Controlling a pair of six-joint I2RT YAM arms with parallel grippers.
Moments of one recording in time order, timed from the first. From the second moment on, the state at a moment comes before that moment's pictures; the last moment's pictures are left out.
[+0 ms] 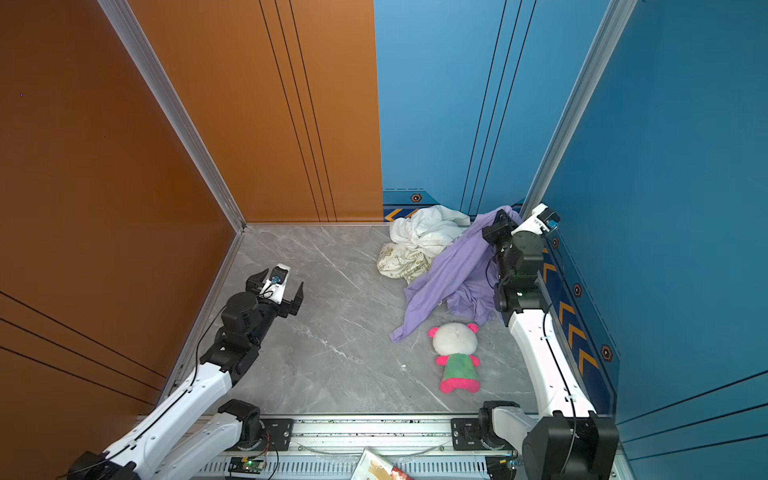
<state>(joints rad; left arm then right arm) -0.28 0.84 0.48 0.19 -0.17 0.36 0.02 1.15 1.06 0.19 0.11 0.72</state>
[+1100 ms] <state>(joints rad) -0.29 0.82 0.47 0.19 -0.18 0.37 0.67 2.05 2.51 -0.09 -0.20 0.37</state>
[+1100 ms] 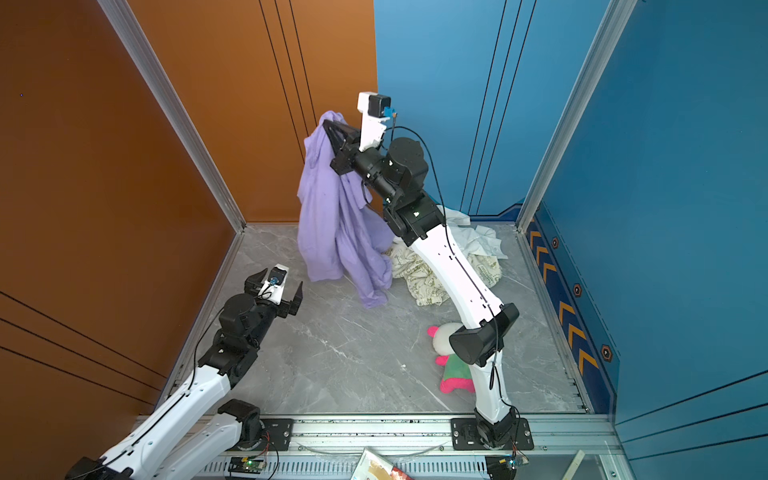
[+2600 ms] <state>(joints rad) -0.16 1.27 0.74 -0.10 -0.11 -0.04 0.59 1.43 1.24 -0.16 -0.14 0.21</state>
